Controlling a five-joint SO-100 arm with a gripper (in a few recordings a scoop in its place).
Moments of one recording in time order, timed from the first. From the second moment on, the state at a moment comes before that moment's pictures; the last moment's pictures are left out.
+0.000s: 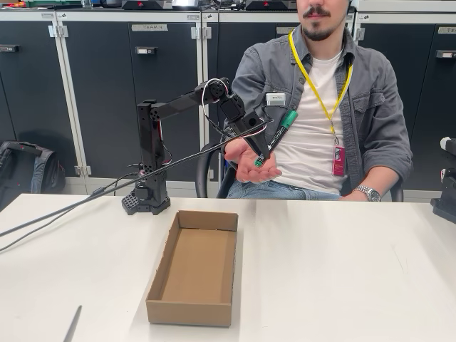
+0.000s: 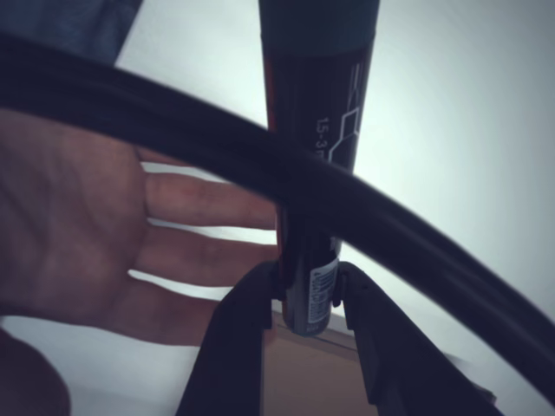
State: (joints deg) arm -81.7 96.2 67.0 84.0 -131.0
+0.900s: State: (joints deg) arm -85.0 96.3 72.7 99.3 -113.3
